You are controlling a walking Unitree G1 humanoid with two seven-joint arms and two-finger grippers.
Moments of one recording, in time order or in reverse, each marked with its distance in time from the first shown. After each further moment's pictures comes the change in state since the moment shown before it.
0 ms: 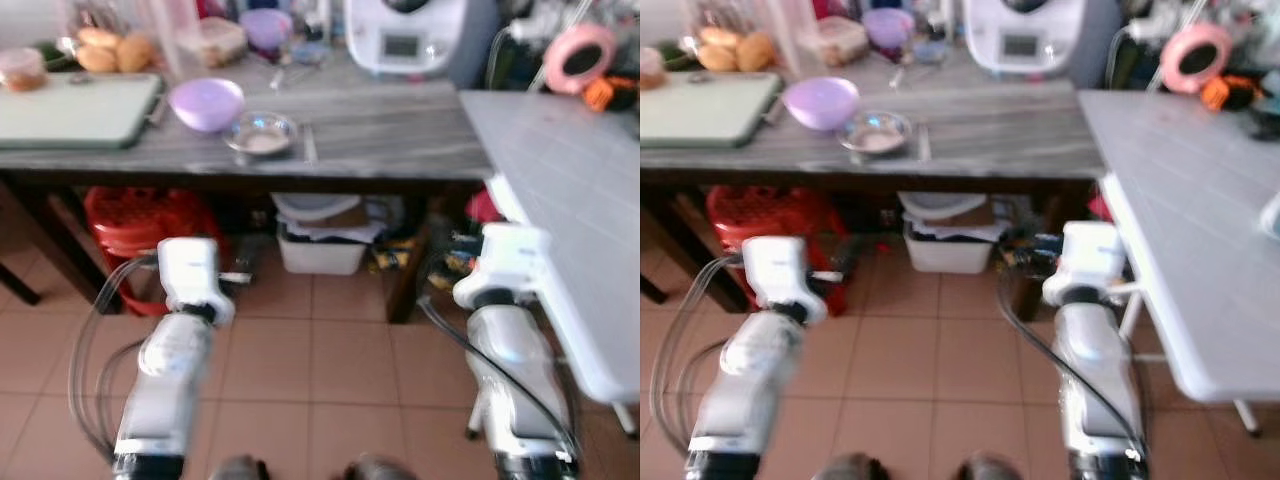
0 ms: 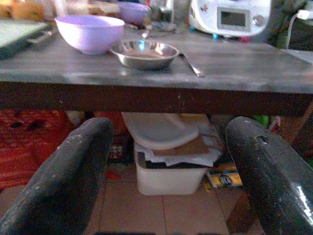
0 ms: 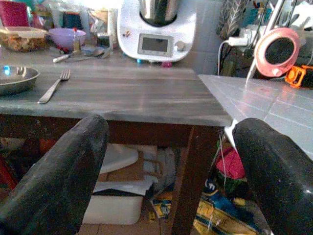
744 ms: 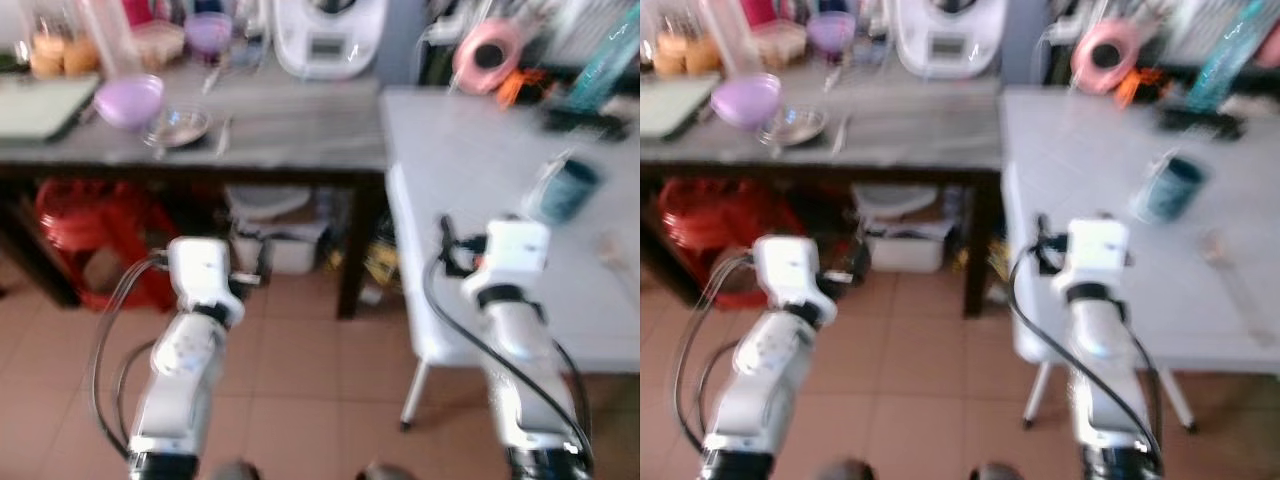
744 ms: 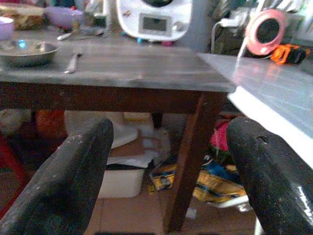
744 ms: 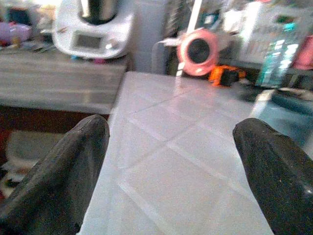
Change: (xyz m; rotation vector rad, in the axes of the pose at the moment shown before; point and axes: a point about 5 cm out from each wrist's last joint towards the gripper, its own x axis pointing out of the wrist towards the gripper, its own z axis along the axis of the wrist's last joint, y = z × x) left arm 0.007 -0.014 0.003 -0.015 -0.012 -0.045; right arm 0.007 -0.009 -0.001 -0.032 0.001 -0.021
